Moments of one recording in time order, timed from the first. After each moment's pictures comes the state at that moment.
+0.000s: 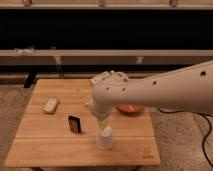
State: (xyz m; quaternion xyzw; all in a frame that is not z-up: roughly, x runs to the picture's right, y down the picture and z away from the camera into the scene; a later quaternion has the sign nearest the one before) arm -0.061 0.139 0.660 -0.18 -0.22 -0.33 0.90
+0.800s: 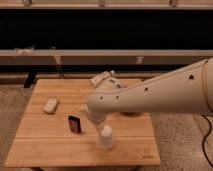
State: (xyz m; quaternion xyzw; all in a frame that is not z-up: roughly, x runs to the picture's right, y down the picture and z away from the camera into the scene) arm -0.070 0.145 0.660 -0.17 -0.23 -0.35 0.89
